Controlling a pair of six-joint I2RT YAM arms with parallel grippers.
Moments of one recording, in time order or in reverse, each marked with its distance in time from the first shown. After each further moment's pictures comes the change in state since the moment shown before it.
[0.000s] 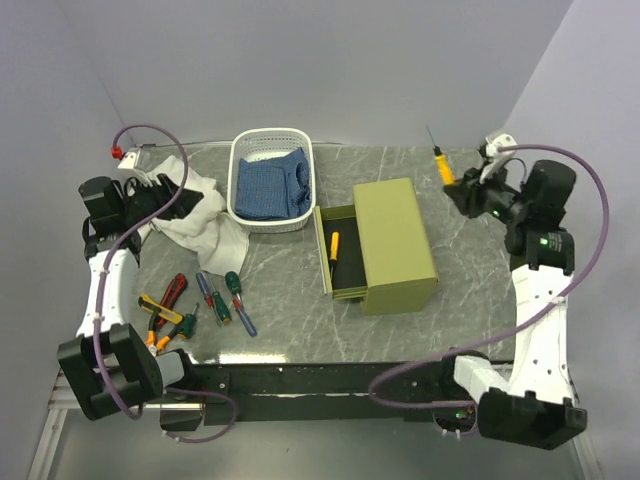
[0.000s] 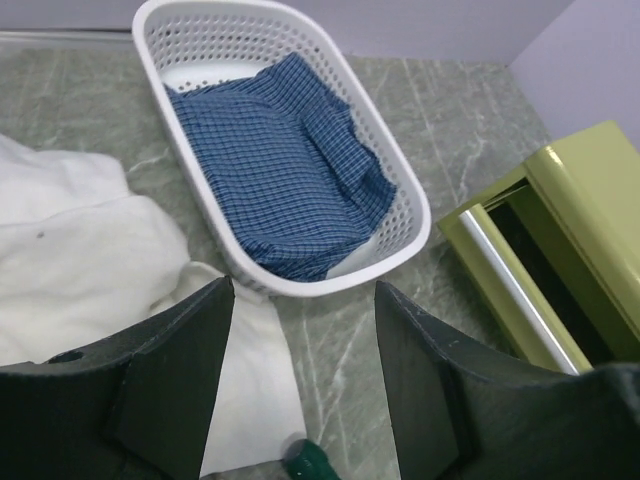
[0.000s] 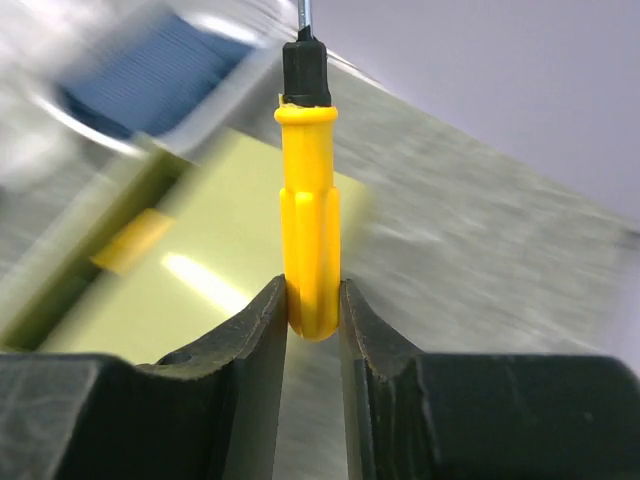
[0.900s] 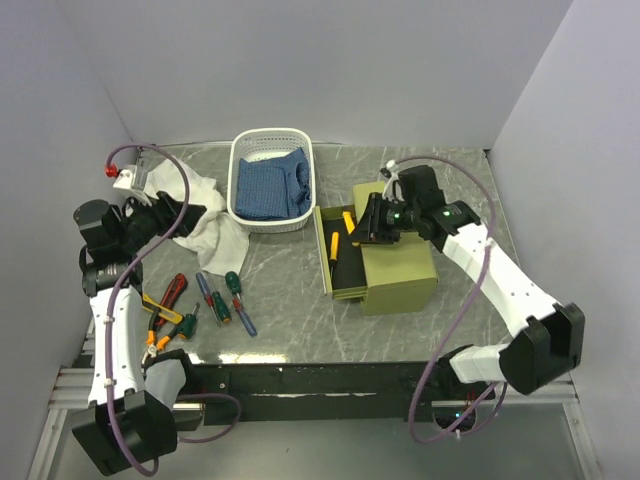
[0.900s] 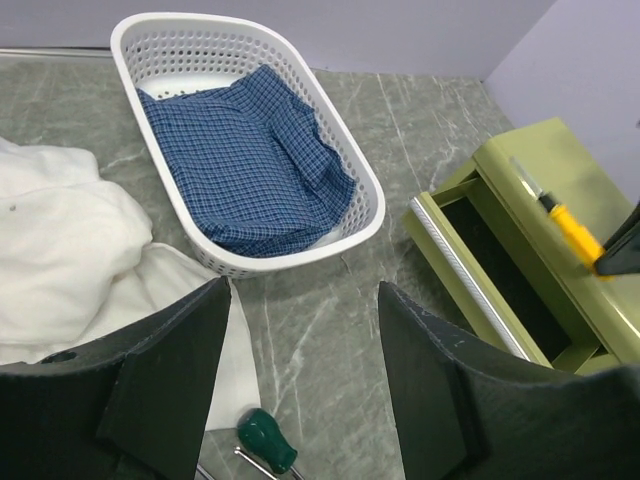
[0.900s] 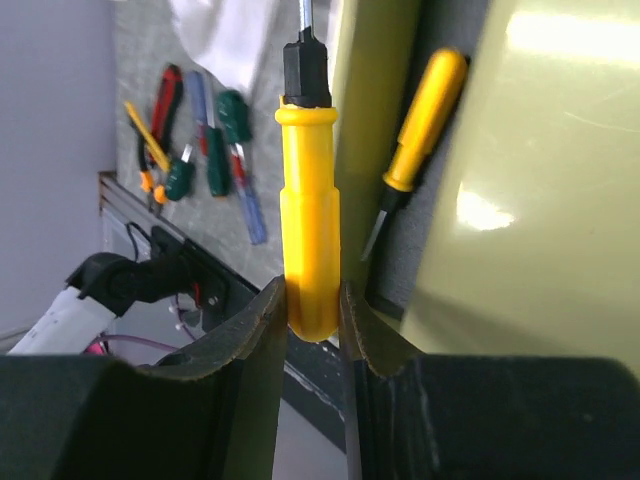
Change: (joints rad) left arm -0.011 -0.304 -0.090 -0.110 -0.027 -0.047; right arm 0.663 0.284 -0.060 -0.067 0.284 0.917
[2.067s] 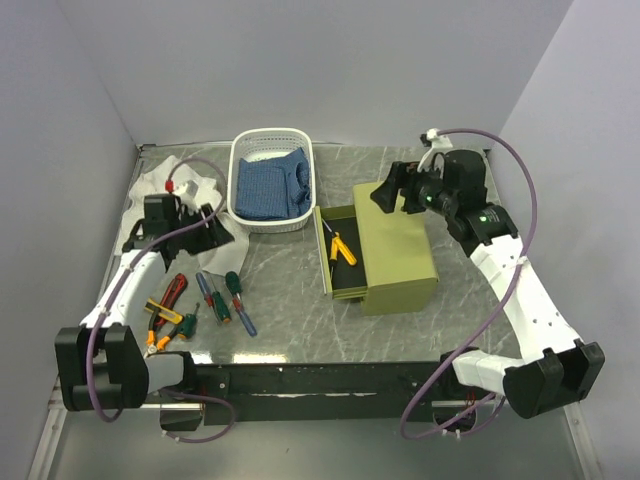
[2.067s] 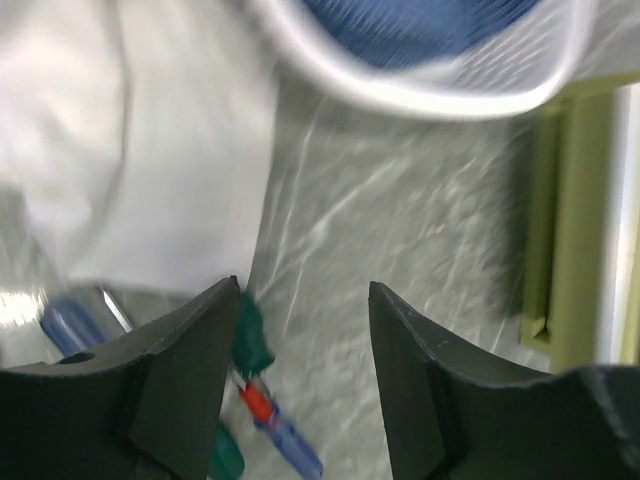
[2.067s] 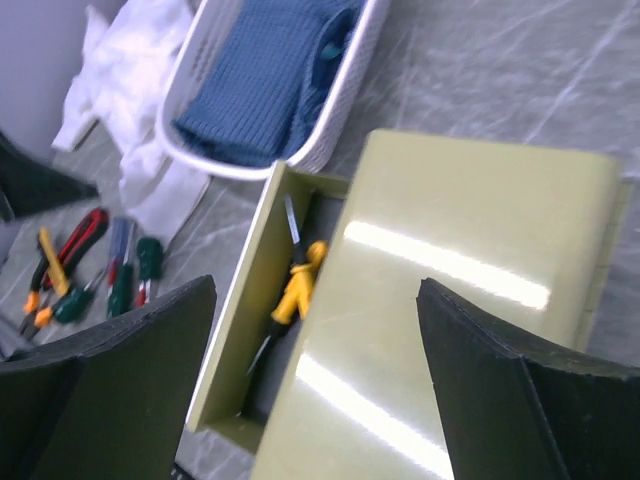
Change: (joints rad) left arm -0.298 0.304 0.022 -0.266 -0.423 -0.098; right arm -0.151 -0.118 0.027 0.192 0.130 -0.285
